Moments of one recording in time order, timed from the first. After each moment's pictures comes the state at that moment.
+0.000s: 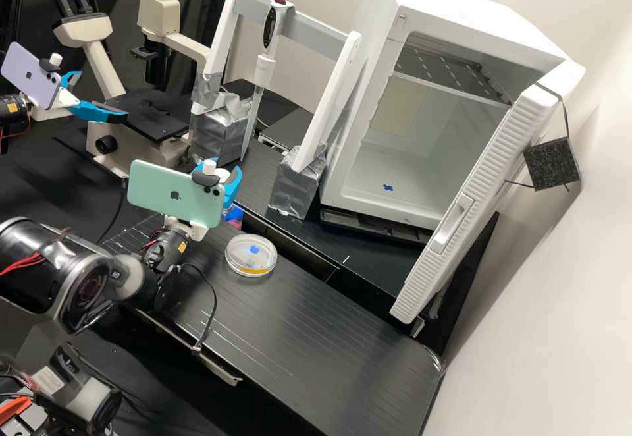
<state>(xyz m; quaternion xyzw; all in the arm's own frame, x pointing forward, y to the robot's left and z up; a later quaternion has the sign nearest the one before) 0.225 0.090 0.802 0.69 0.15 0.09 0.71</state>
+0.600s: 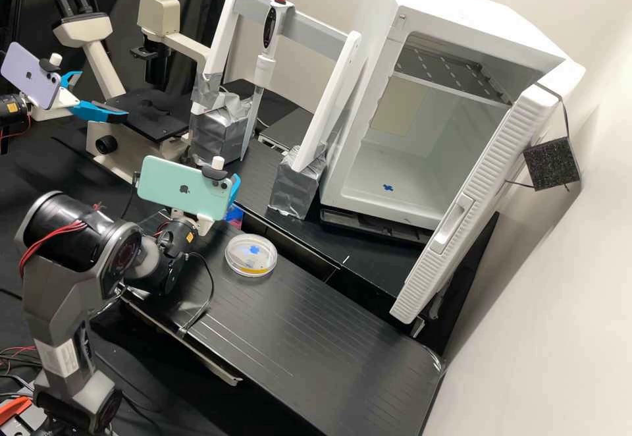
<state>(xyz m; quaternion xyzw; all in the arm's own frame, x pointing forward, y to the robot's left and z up) 0.253 0.084 0.774 0.69 0.16 0.02 0.71</state>
